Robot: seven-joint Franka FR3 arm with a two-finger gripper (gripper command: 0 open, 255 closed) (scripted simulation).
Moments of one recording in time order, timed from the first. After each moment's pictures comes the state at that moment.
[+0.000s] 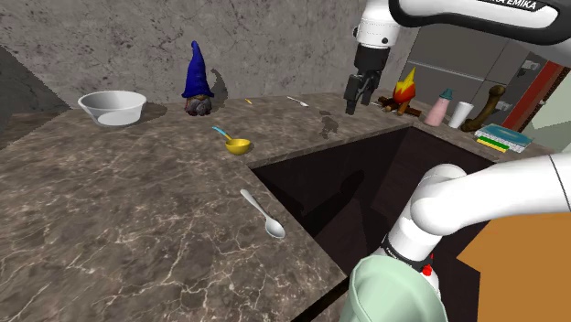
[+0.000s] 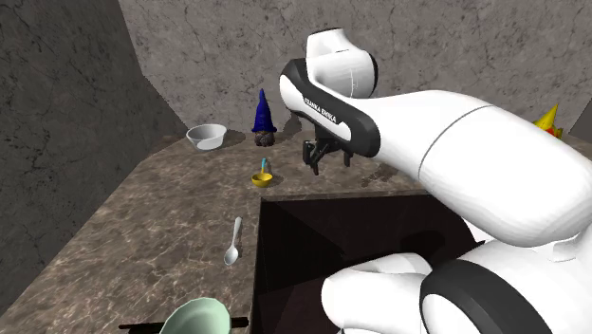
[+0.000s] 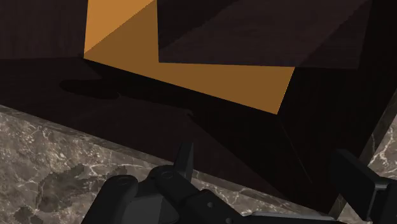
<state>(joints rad) 0.00 -0.82 0.06 -2.30 -0.08 1.45 0.04</state>
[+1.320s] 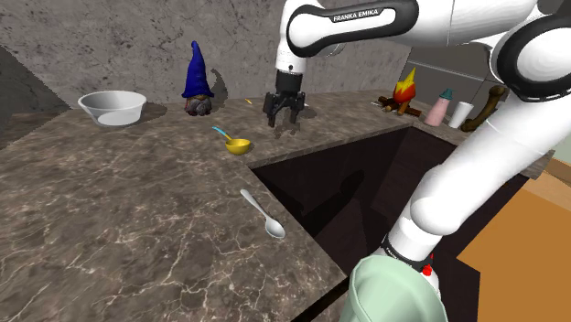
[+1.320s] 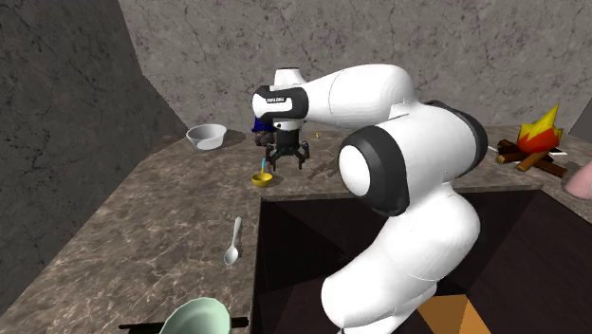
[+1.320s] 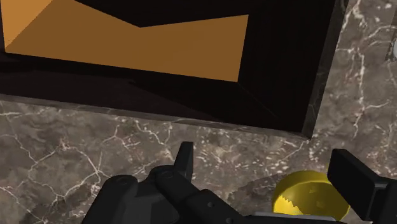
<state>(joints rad) 0.01 -0.22 0.11 -2.10 0.08 1.85 0.22</state>
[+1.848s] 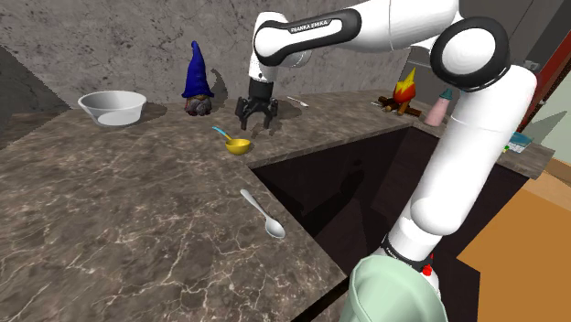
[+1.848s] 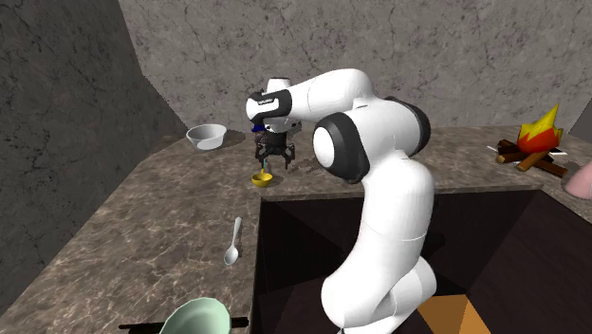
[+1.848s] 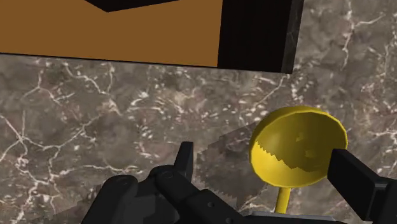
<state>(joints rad) 0.01 0.08 0.12 -1.87 0.12 1.93 0.27</state>
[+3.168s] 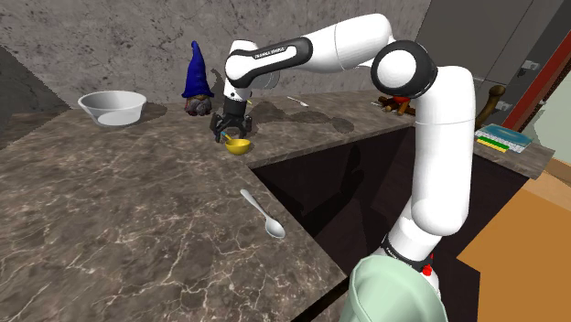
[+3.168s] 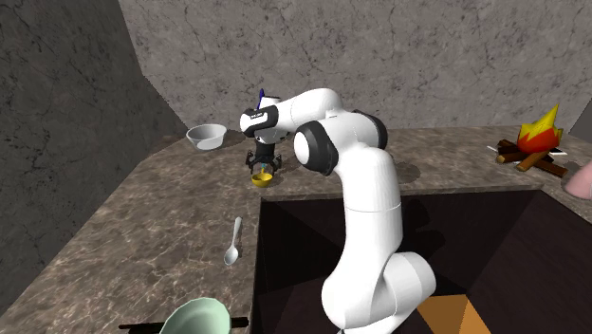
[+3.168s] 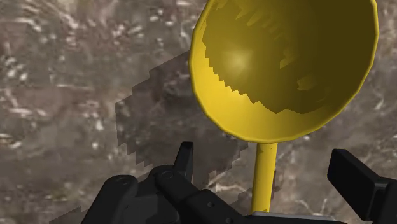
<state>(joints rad) 0.04 0.43 0.14 -1.62 0.15 2.03 0.33</state>
